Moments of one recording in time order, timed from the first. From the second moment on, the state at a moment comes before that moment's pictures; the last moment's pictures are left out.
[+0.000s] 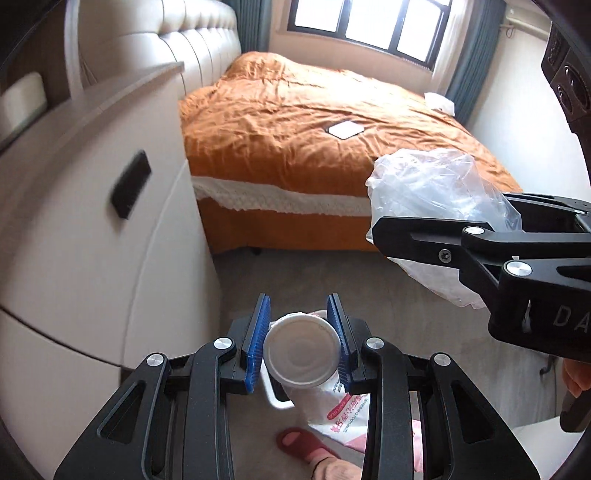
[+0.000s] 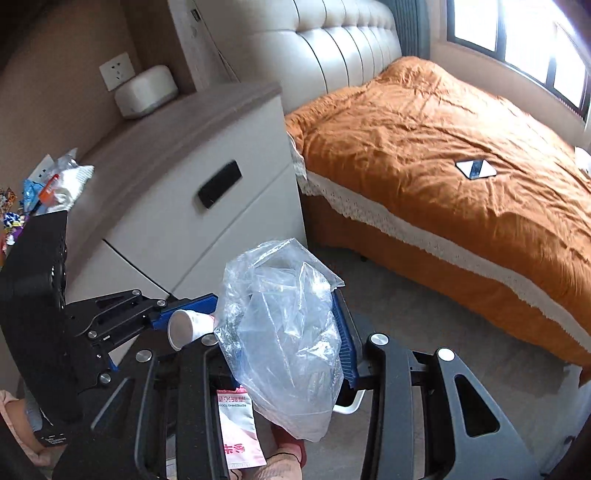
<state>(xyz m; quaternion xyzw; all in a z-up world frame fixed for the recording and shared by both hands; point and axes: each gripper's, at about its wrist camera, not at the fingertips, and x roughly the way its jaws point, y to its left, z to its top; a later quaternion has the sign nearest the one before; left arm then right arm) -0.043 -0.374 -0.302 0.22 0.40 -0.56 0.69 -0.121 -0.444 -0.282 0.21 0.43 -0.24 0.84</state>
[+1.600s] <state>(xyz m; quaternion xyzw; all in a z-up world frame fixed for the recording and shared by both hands) -0.029 -0.304 -0.169 0.19 0.28 -0.44 0.83 -0.092 -0.404 -0.165 0.11 0.32 -0.17 0.93</state>
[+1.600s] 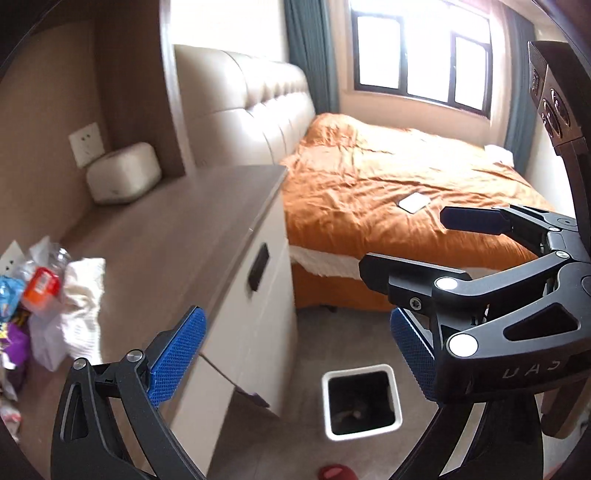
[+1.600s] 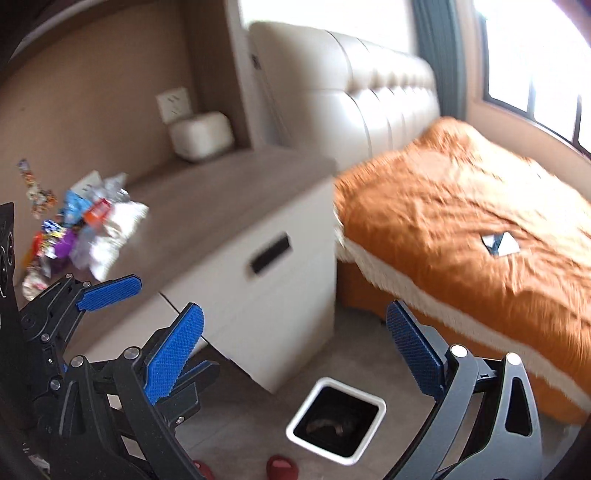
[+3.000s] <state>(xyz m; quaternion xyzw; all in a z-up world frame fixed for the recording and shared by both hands) 0.143 -0.009 -0.182 0.11 0.37 -0.23 0.89 0.170 -0.102 -0.170 -0.04 0.37 0.12 0.92</state>
